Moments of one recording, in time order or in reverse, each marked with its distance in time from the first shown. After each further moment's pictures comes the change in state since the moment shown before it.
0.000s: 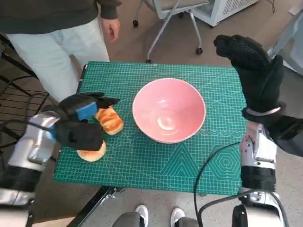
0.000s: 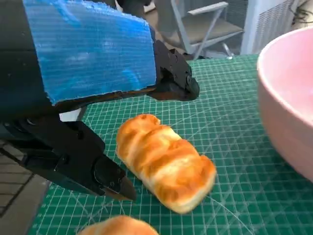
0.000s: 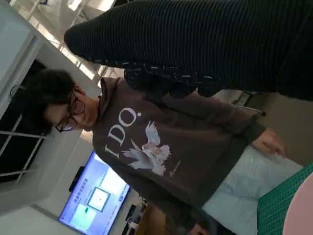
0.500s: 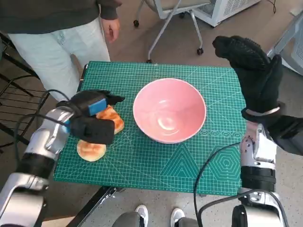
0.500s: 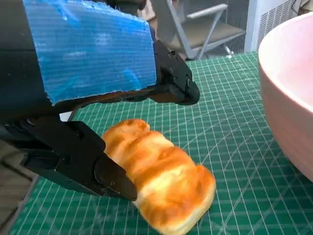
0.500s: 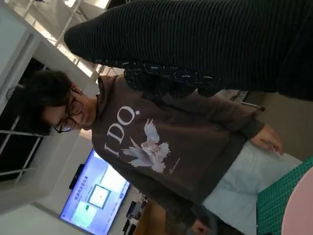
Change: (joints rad) left arm -0.137 -0.089 -0.097 0.262 0.107 -0.083 0.162; right arm 0.001 0.001 -0.001 -0.001 0.002 0.009 0.005
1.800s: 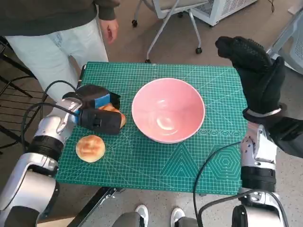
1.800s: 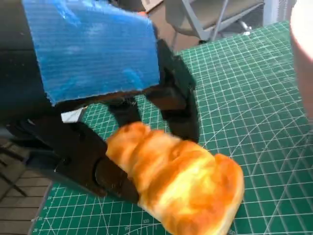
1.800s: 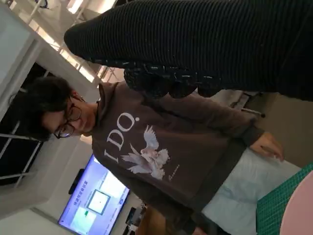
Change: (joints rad) left arm -0.174 -0.042 -0.093 0.280 0.035 -0.021 0.000; right arm 0.004 0.002 -0.010 0.016 0.000 -0.033 0.000
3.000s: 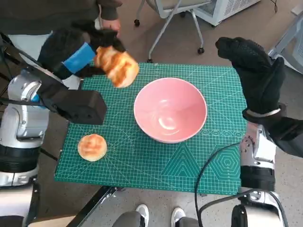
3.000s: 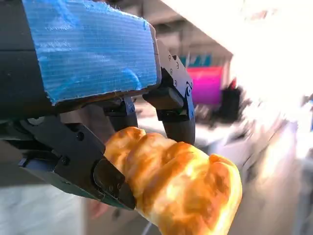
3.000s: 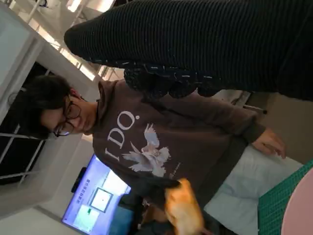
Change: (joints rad) left arm 0.083 0.026 0.344 -0.850 -0.163 0.151 0.029; right arm -0.003 0.005 -0.011 0.018 0.014 -0.013 0.016
